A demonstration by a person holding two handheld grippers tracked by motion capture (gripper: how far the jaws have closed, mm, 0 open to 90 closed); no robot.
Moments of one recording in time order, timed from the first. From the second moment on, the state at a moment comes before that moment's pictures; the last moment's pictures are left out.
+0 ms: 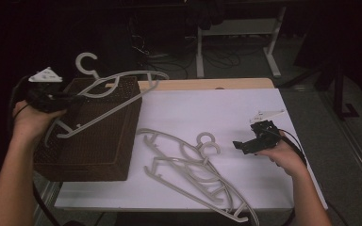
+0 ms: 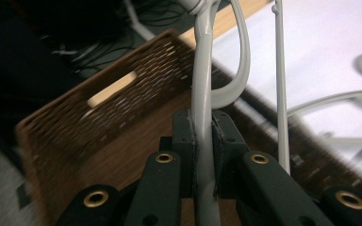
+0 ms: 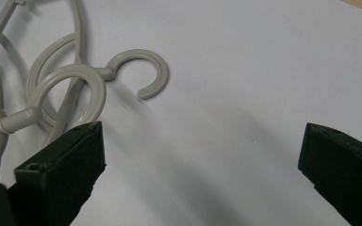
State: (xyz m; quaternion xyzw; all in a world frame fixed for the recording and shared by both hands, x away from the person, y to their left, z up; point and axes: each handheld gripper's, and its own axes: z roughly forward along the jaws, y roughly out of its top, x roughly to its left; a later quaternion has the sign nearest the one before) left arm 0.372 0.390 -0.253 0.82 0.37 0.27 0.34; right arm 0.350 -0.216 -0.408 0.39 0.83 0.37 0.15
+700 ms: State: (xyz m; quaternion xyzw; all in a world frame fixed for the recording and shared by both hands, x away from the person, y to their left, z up) left arm 0.364 0.460 -0.289 0.79 0.45 0.29 0.30; right arm 0.351 -0.214 -0.411 0.39 0.84 0.36 0.15
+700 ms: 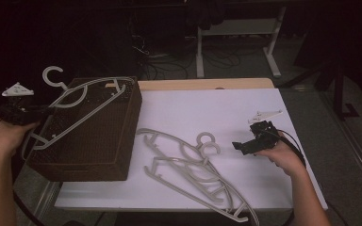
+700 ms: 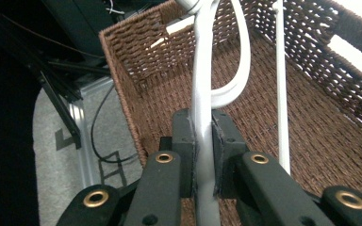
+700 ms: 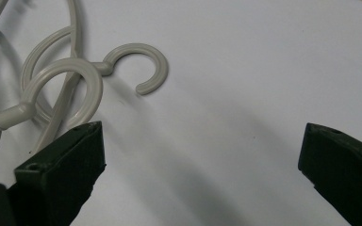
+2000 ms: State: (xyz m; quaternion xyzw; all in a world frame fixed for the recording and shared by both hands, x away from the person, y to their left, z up) left arm 0.380 0.447 -0.318 0.76 0.47 0.20 0.40; right arm 0.352 -0.212 -0.410 0.38 0.84 0.36 0.15
